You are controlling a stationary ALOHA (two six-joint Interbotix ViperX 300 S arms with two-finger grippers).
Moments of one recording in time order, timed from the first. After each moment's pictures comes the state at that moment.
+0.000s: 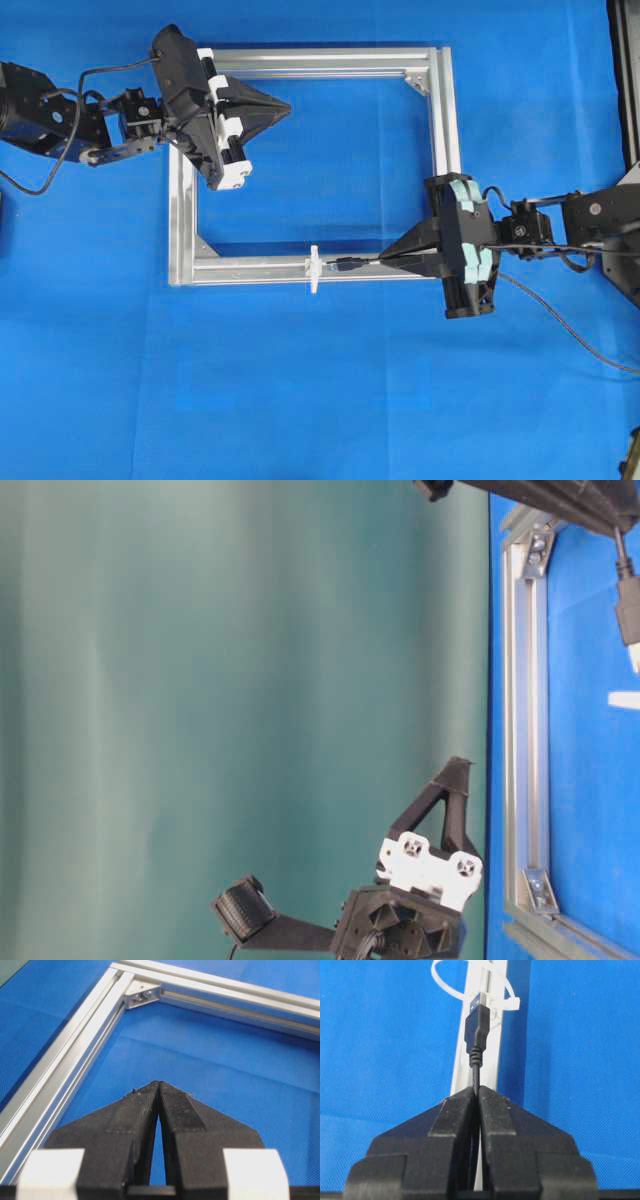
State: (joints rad) left arm 0.26 0.13 0.86 -0.09 -0.73 0.00; right arm 0.10 -0.12 1.03 0.01 -0.35 0.09
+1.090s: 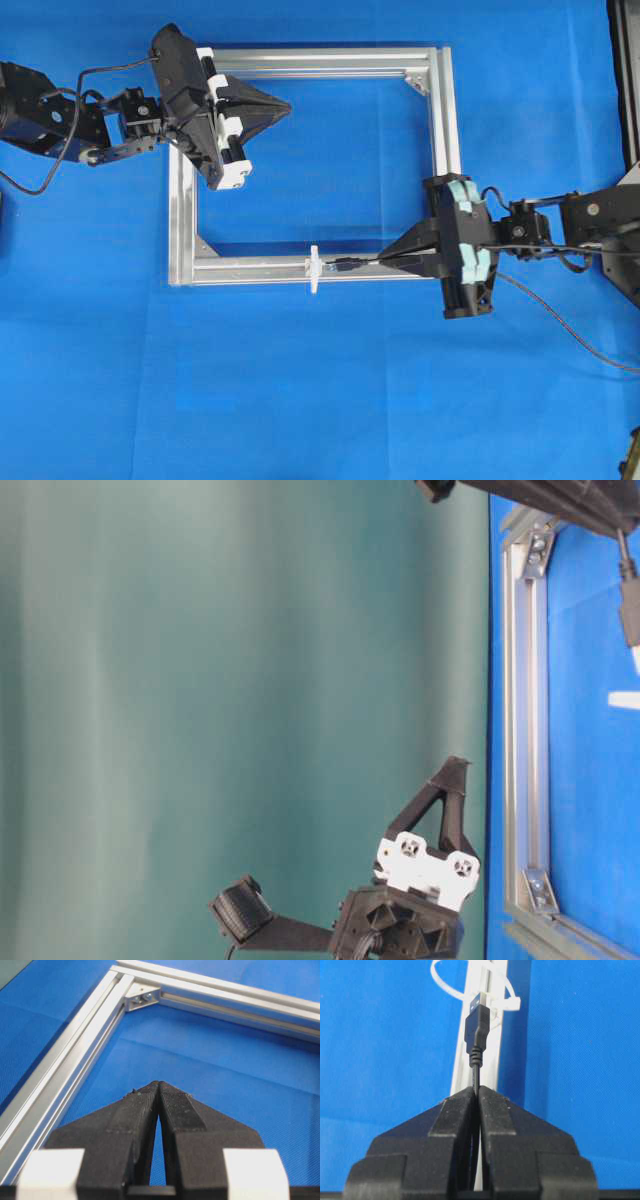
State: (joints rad) left arm 0.26 0.13 0.86 -0.09 -0.73 0.00; right arm 0.10 -0.09 1.01 0.01 -0.36 0.09
